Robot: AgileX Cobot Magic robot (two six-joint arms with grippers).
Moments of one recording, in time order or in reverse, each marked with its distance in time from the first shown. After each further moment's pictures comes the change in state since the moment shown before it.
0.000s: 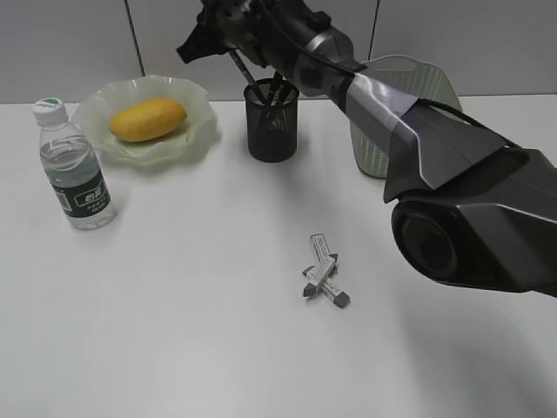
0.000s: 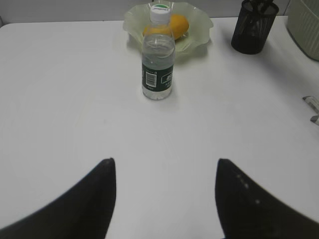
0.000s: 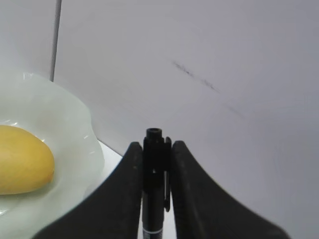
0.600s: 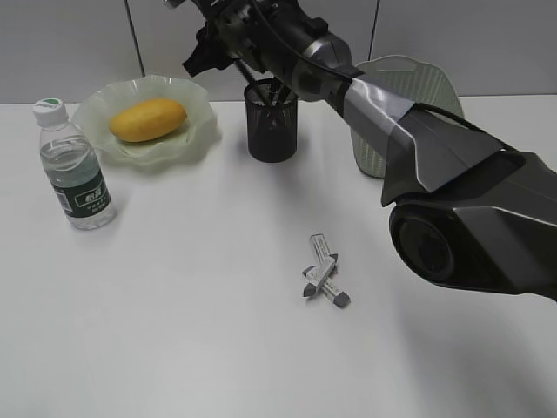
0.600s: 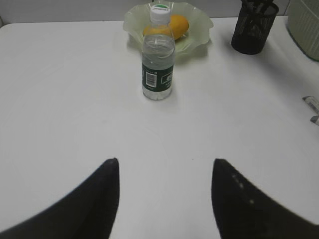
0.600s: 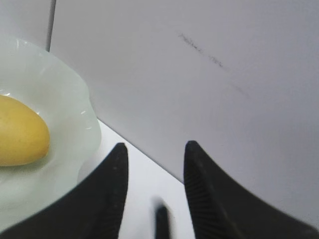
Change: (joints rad) left arm 0.000 0.000 0.000 0.000 0.000 0.000; right arm 0.002 0.013 0.000 -0.002 0.050 -0.058
